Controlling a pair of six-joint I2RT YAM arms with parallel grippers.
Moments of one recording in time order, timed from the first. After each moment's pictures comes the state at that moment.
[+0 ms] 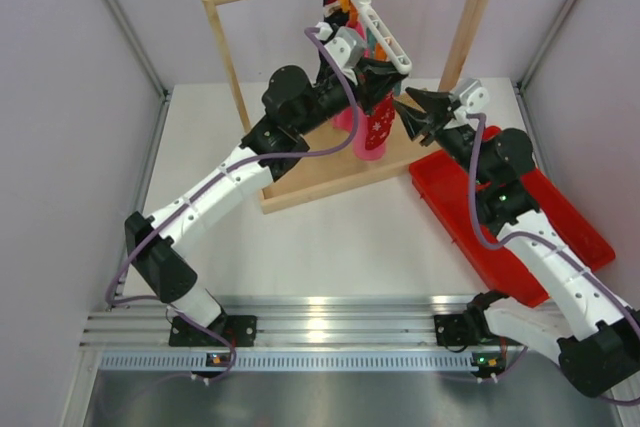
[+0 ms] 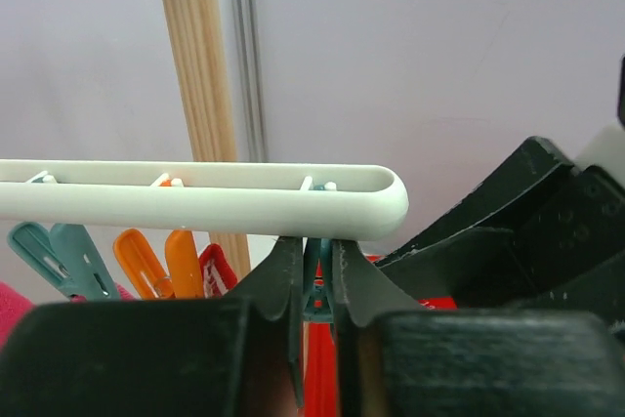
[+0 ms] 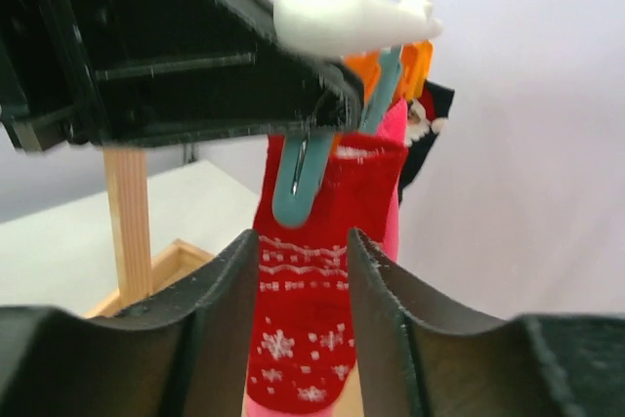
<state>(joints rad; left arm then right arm) -0.78 1.61 1.66 0.29 0.30 -0.09 0.44 1.02 0.95 0.45 -0.33 -0.09</state>
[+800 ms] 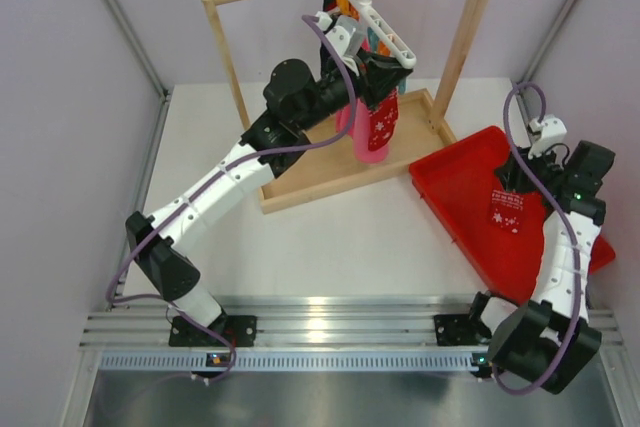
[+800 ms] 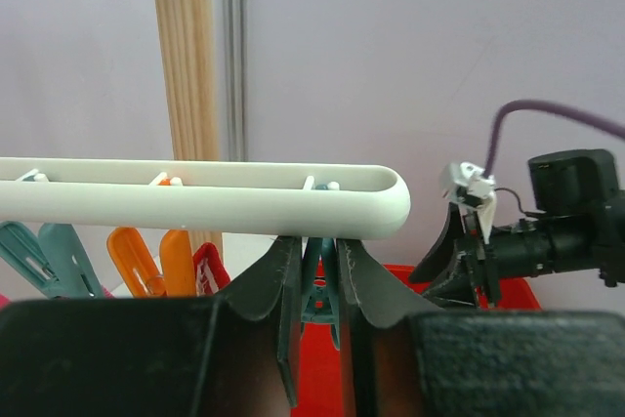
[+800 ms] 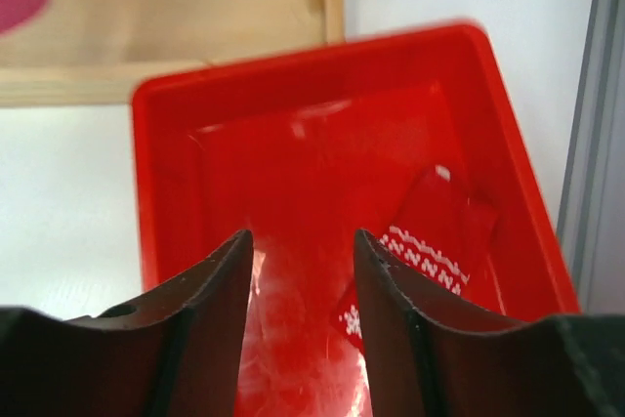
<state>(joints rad) -0.79 1.63 1.74 0.22 0.27 -0.19 -0.45 0.98 0.93 -0.48 -0.71 -0.39</state>
